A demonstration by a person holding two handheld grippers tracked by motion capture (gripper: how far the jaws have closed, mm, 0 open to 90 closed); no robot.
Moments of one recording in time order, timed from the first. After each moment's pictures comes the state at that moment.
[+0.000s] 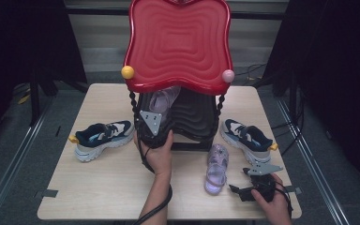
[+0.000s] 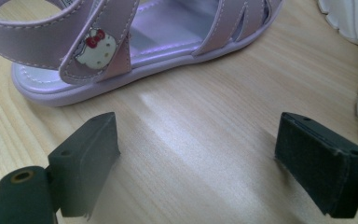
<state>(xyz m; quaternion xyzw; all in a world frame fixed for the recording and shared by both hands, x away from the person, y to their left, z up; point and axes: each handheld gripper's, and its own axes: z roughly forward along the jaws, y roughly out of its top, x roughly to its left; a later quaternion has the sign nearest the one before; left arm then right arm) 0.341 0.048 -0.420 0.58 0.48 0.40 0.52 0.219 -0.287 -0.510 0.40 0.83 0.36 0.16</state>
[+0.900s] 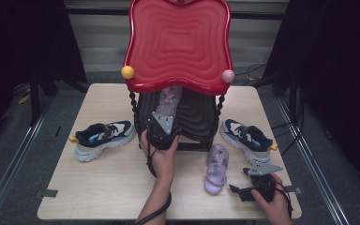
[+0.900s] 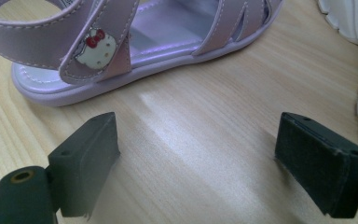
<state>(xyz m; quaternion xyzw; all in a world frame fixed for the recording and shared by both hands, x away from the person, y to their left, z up) 0.343 0.029 -0.433 0.66 0.46 0.40 0.44 0.219 -0.287 -0.510 0.40 0.83 0.36 0.16</state>
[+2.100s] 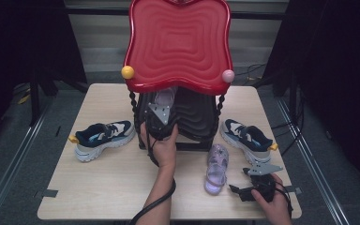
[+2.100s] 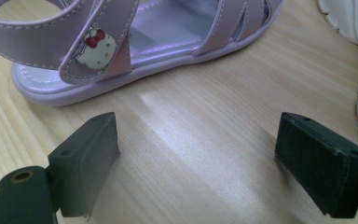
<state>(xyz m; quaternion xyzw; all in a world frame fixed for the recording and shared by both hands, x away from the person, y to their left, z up) 0.363 0.027 -0.421 0.61 0.49 0.41 0.47 0.219 -0.287 -0.510 0.39 0.83 0.36 0.16</state>
